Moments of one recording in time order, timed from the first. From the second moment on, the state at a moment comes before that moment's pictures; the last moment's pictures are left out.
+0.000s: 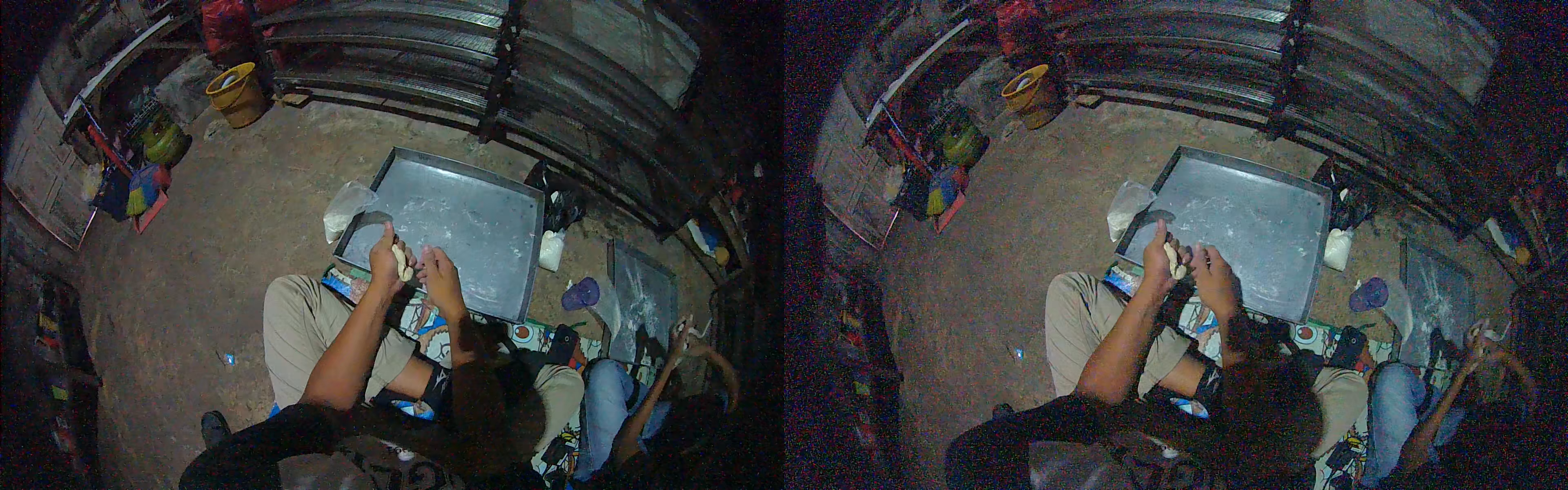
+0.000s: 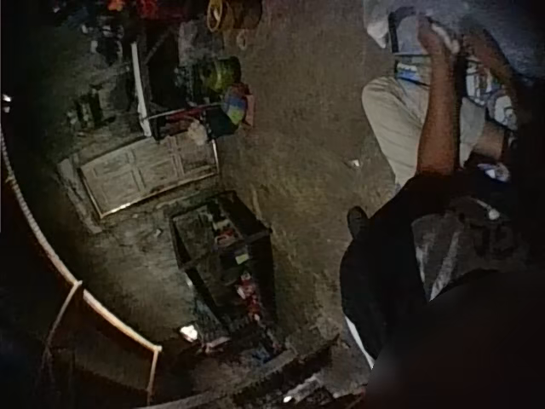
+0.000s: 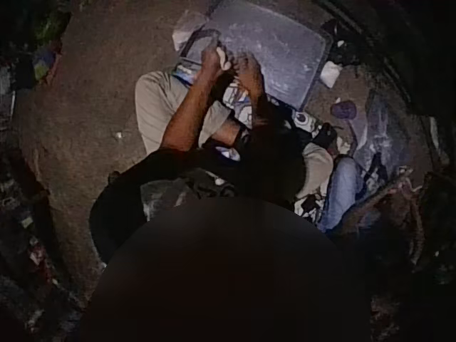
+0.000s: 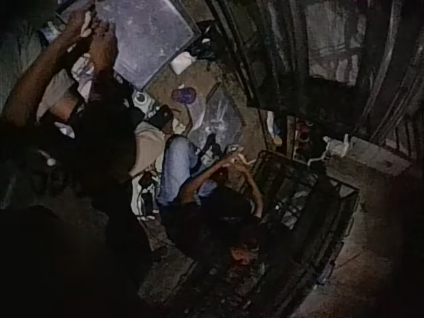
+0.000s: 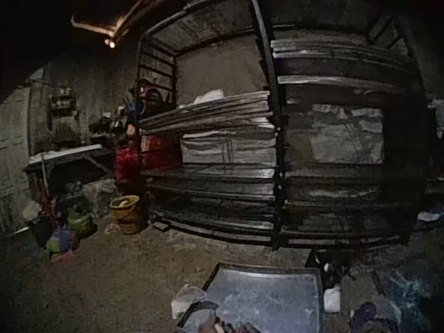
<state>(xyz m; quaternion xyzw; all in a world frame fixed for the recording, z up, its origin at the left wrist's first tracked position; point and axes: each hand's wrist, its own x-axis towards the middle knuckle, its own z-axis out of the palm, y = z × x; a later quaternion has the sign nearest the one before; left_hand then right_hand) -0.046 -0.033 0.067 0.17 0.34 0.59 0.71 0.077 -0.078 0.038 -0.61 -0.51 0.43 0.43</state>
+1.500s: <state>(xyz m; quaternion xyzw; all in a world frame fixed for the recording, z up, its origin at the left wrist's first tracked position) -0.214 0.095 0.018 0.62 0.77 0.03 0.14 0.120 -0.064 0.005 -0.83 -0.50 0.21 0.10</state>
